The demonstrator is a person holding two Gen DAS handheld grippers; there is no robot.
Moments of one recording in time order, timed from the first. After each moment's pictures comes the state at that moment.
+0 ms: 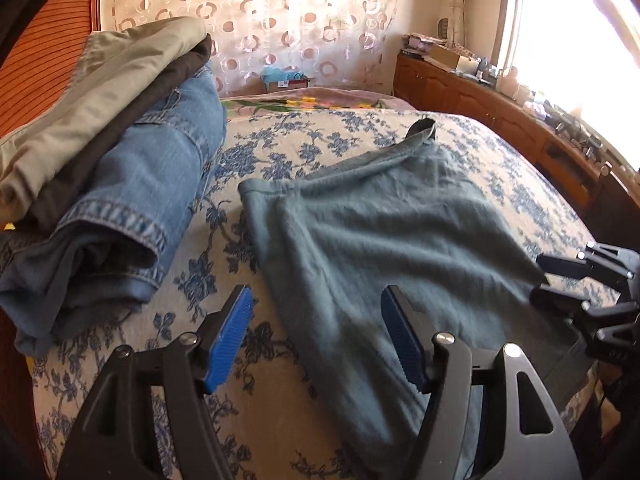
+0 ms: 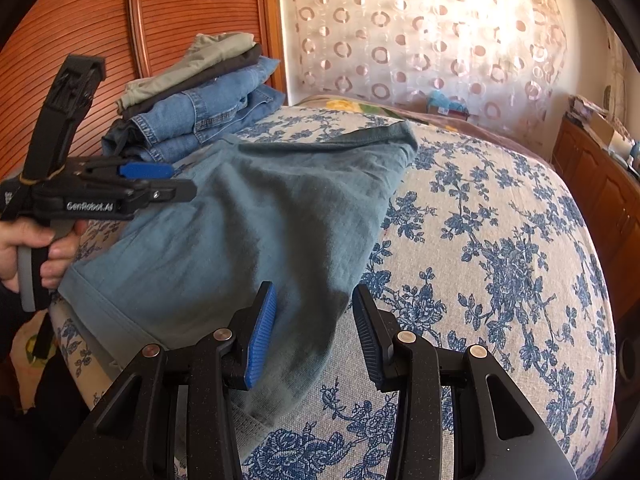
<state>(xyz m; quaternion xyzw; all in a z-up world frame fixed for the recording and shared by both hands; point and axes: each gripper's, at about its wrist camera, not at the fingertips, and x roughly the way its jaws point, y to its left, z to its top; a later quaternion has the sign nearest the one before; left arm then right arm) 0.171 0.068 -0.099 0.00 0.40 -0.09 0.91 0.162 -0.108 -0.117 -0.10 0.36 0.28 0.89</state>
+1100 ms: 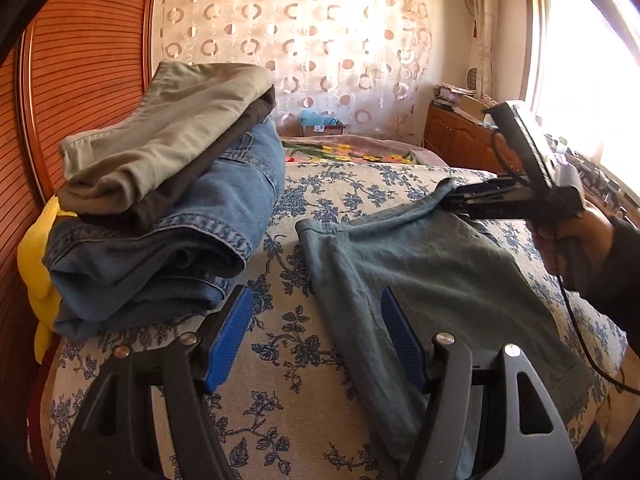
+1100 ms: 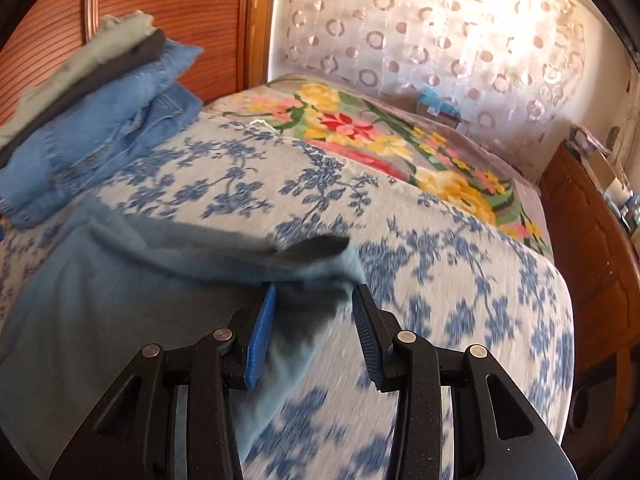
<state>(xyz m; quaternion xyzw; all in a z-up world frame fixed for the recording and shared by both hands) 0.150 0.090 -0.084 -0.03 0.31 -0.03 0.95 0.344 -0.070 -0.109 -0.19 0.39 0.24 0.87</state>
